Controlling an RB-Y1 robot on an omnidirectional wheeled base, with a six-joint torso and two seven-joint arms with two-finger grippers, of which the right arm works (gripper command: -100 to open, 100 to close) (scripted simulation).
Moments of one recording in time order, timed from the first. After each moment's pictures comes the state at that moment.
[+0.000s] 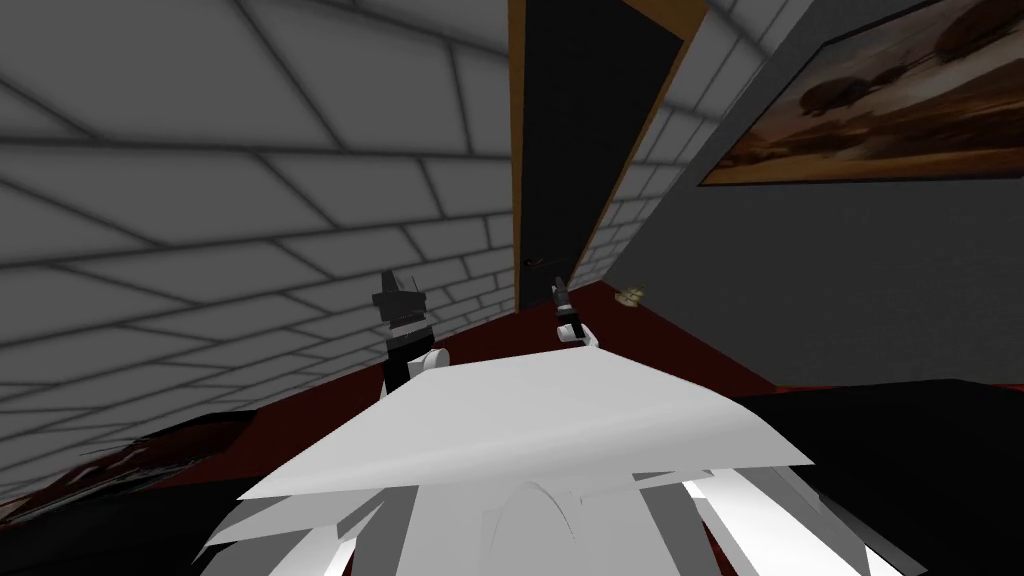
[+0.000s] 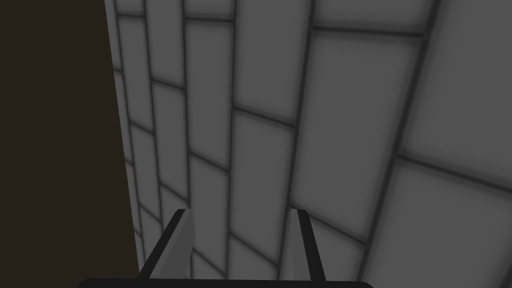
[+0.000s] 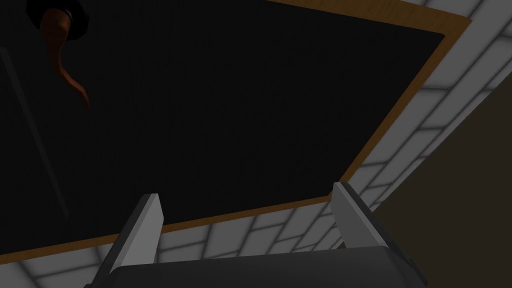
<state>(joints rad) 0.13 -0.16 -0.01 -1.45 -0.06 -0.57 0.05</state>
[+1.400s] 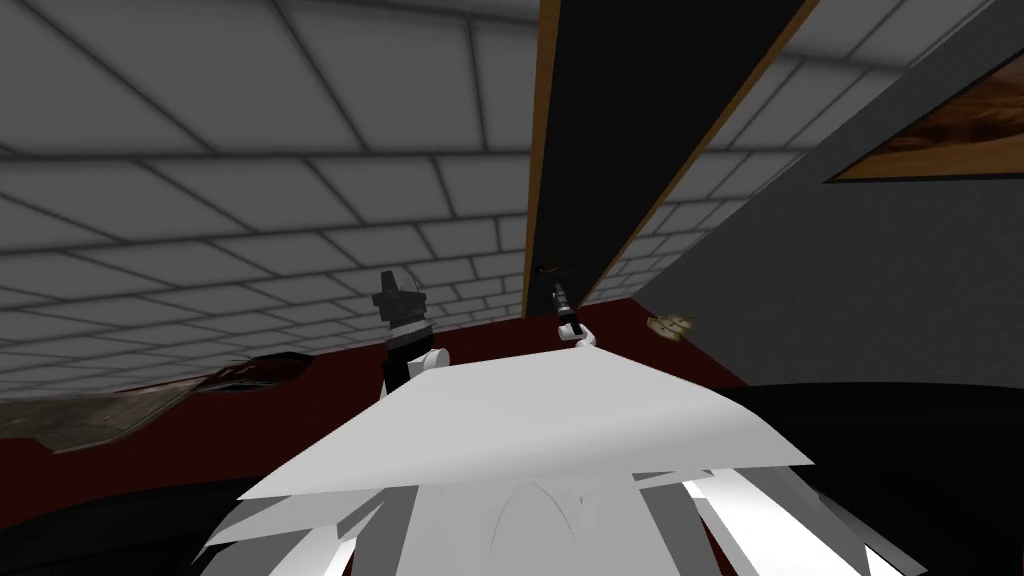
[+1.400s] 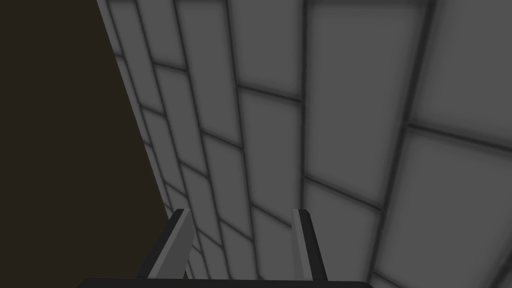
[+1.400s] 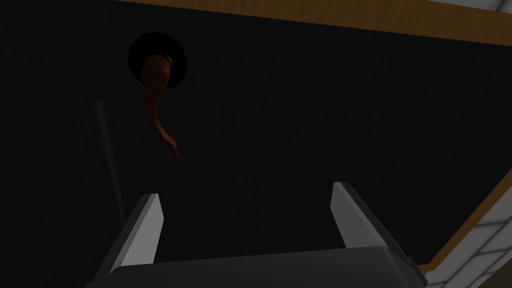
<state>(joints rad) -0.04 -0.22 -0.02 -1.07 -0.11 -0.61 0.01</state>
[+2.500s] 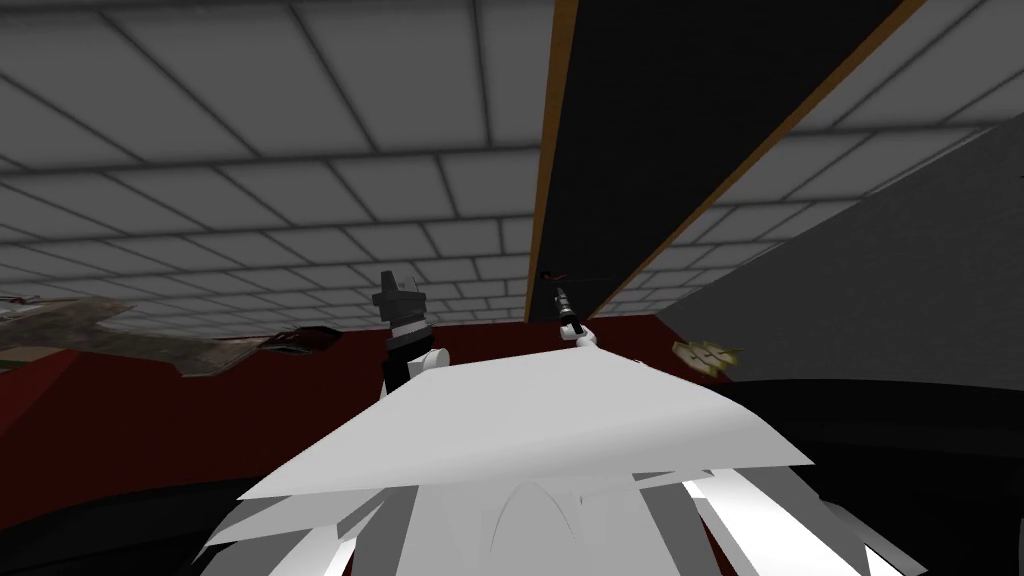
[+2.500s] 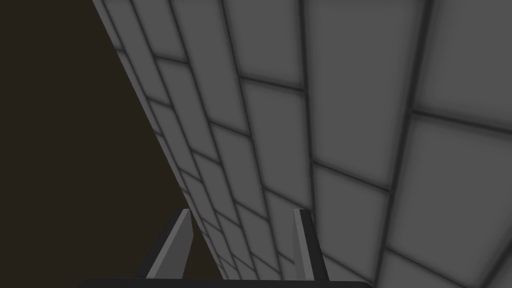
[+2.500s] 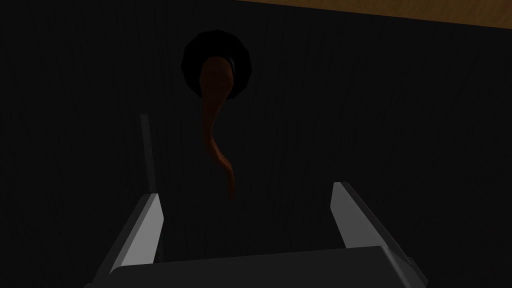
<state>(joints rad) -0.14 -0.25 -0.03 -0.81 -0.15 -0.64 -0.01</state>
